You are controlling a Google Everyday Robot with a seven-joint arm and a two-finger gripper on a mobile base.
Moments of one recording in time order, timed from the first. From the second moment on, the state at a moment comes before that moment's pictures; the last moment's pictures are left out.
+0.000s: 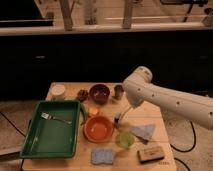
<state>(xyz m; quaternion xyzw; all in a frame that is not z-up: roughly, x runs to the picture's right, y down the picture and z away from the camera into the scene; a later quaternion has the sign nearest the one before) 0.172 0.093 0.785 -0.24 -0.01 -0.28 0.93</state>
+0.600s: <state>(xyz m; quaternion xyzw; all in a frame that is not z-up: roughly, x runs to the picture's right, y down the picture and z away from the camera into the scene) 0.162 0.076 0.755 -0.22 -0.06 -0.30 0.92</state>
